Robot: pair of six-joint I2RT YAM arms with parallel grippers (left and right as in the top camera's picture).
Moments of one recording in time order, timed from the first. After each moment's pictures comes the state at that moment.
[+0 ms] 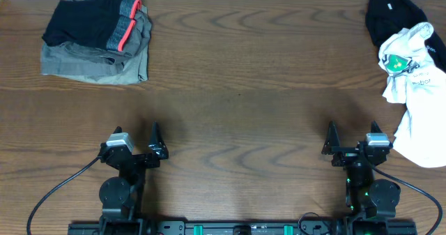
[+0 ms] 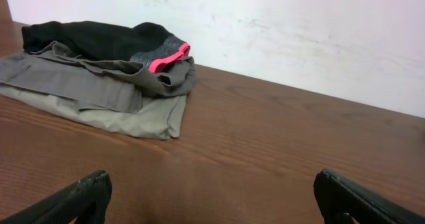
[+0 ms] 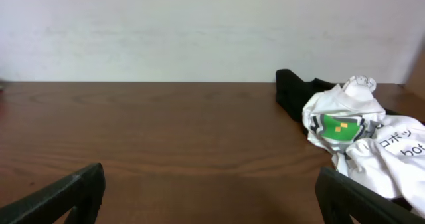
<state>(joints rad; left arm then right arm) -0.04 0.01 0.03 -0.14 -0.03 -0.26 -0.05 0.01 0.01 -0.04 -0.05 0.04</state>
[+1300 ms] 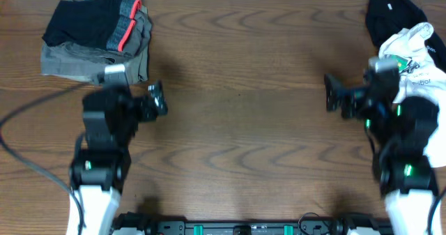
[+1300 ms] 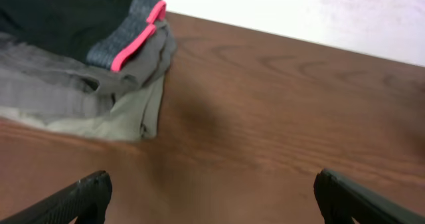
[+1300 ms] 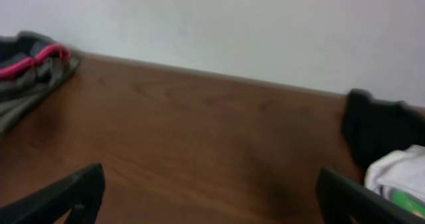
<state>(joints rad) -0.05 0.97 0.84 -0.41 0.07 -0.24 -0.05 0.96 0.85 -0.26 -0.32 -0.05</state>
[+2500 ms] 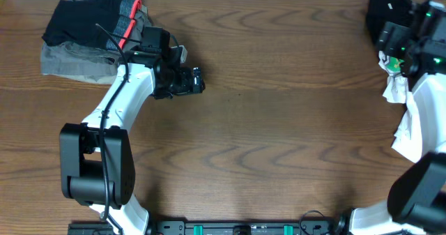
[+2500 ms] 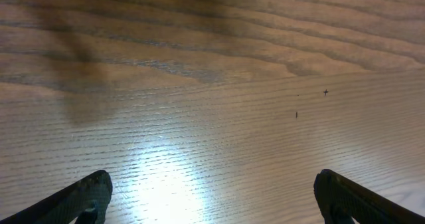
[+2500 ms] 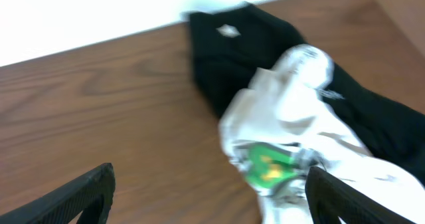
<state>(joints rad) -0.14 1.84 1.32 -0.78 0.35 -0.20 -0.32 1.70 1.35 -0.34 0.01 0.07</state>
